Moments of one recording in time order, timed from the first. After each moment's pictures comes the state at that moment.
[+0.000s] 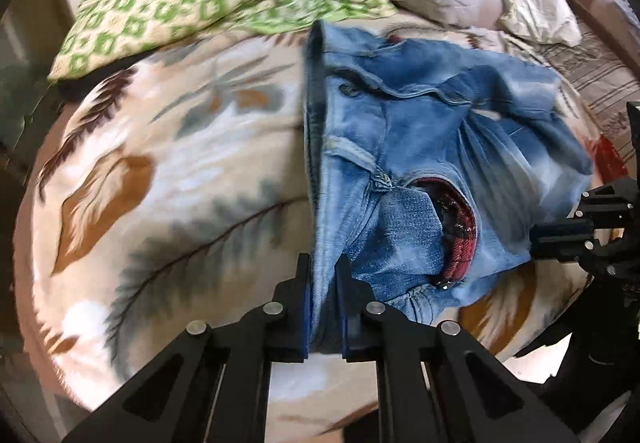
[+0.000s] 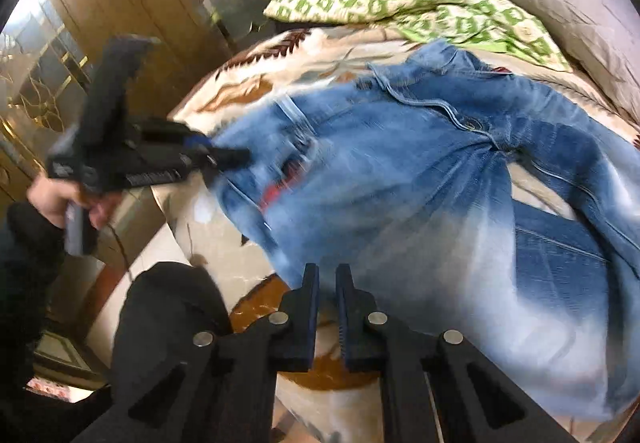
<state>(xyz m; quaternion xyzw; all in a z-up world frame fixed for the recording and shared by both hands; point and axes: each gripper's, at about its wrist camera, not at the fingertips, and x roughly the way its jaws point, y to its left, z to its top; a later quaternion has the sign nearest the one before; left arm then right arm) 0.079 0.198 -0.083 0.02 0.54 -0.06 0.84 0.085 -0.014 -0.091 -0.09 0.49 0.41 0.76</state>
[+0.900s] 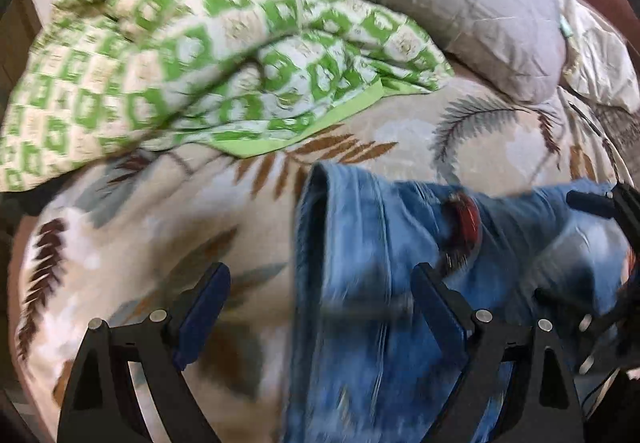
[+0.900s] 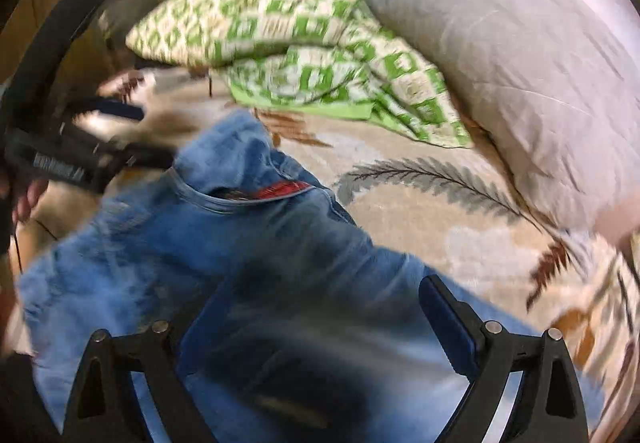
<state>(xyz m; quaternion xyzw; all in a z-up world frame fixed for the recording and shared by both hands) 0.334 0.158 -0.093 0.01 0.53 -0.03 0.85 0.297 -0.030 -0.084 -0.21 0.43 0.27 0.84</state>
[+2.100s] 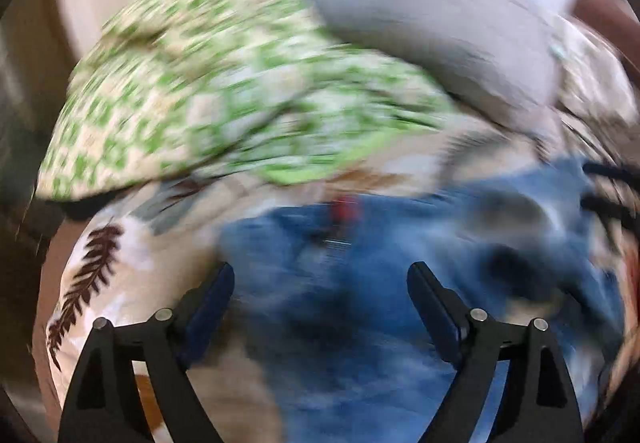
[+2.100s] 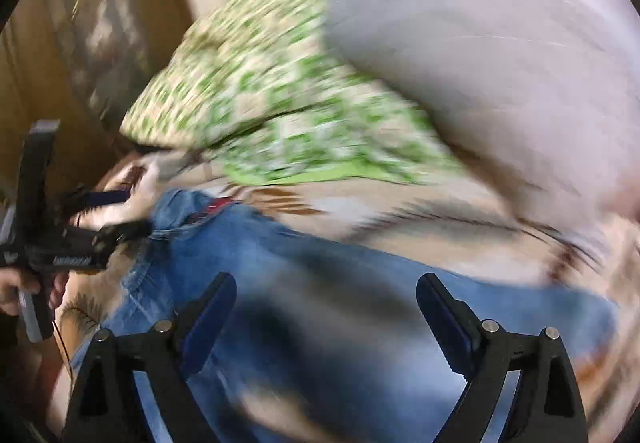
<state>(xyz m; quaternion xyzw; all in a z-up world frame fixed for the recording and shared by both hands) 0.280 0.158 -0.030 0.03 0.46 -0.02 0.89 0.314 -0.091 -0.018 -0.05 0.41 0.27 0.87</state>
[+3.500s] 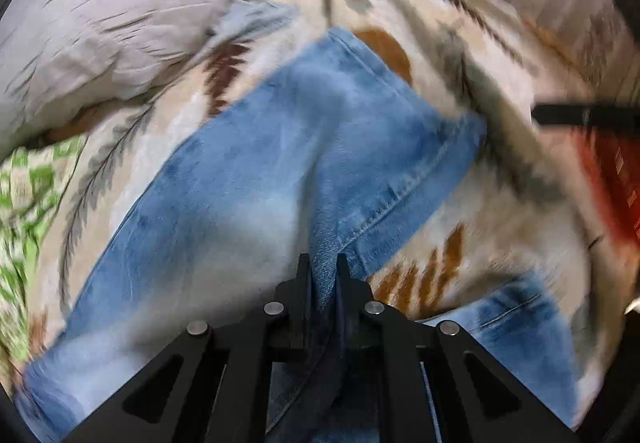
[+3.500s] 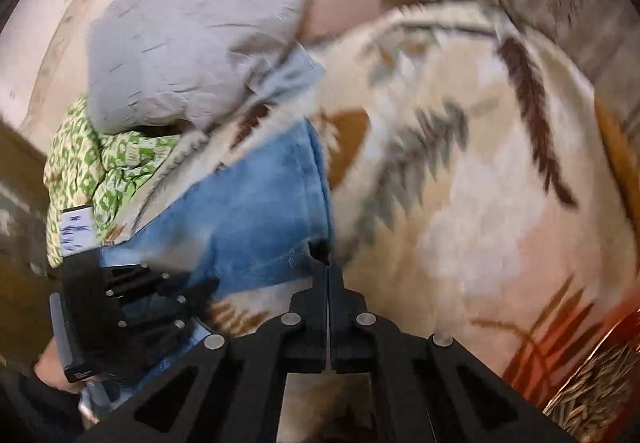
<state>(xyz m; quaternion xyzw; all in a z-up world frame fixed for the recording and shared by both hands) 0.337 -0.181 -0.118 0.19 0.52 -0.26 0.79 0.275 -0.393 -0.092 0.20 0.50 0.04 0.84</state>
